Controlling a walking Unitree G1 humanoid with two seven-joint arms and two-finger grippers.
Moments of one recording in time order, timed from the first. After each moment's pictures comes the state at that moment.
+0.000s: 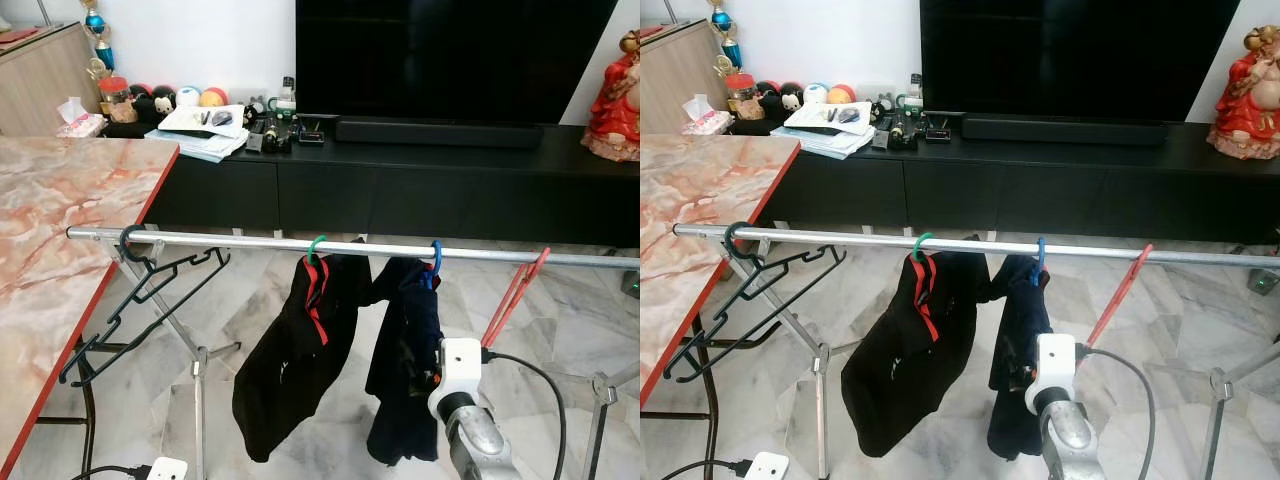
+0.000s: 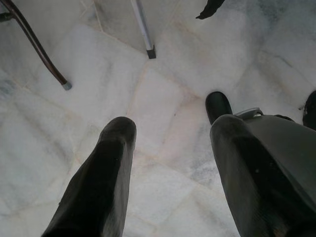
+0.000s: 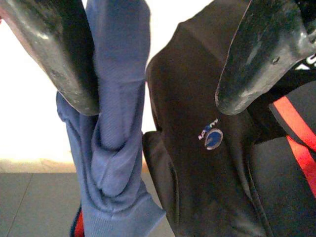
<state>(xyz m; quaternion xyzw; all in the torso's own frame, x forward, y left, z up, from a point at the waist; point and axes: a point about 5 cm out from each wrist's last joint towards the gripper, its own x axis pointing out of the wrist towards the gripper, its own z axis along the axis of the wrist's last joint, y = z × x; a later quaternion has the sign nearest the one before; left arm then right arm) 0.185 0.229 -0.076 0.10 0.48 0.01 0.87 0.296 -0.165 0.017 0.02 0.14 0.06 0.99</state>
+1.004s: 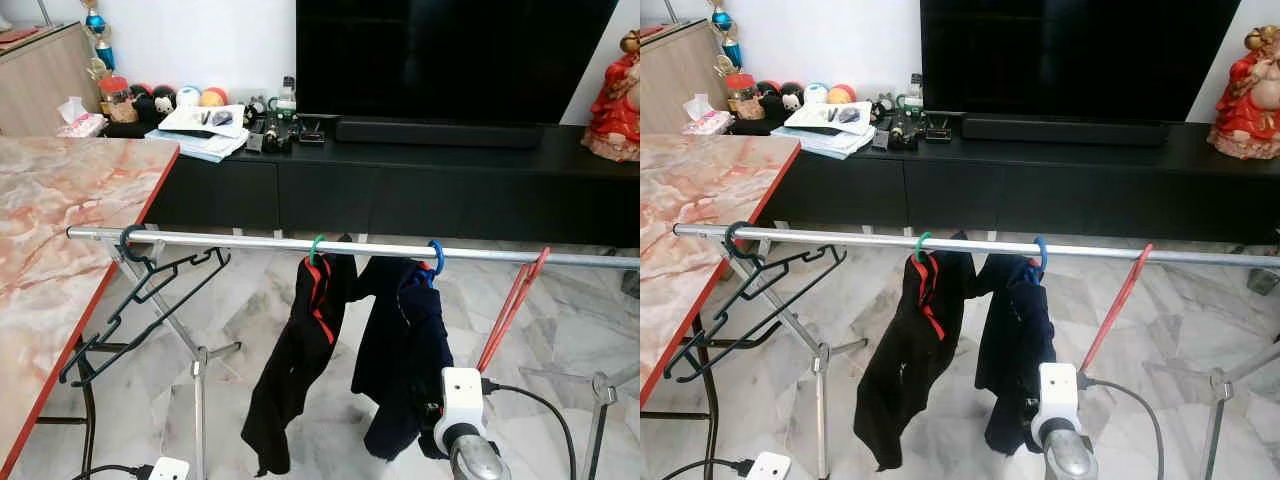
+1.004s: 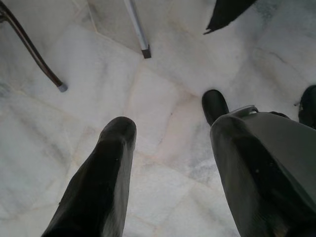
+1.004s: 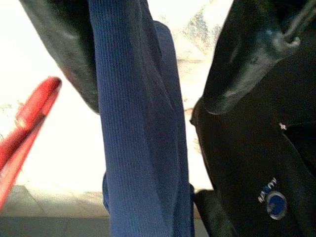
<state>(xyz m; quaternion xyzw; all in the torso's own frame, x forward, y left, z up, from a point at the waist) 0.185 0.227 -0.077 0.10 0.48 0.00 0.87 0.267 -0.179 -0.016 -0.02 0.22 -0.02 0.97</state>
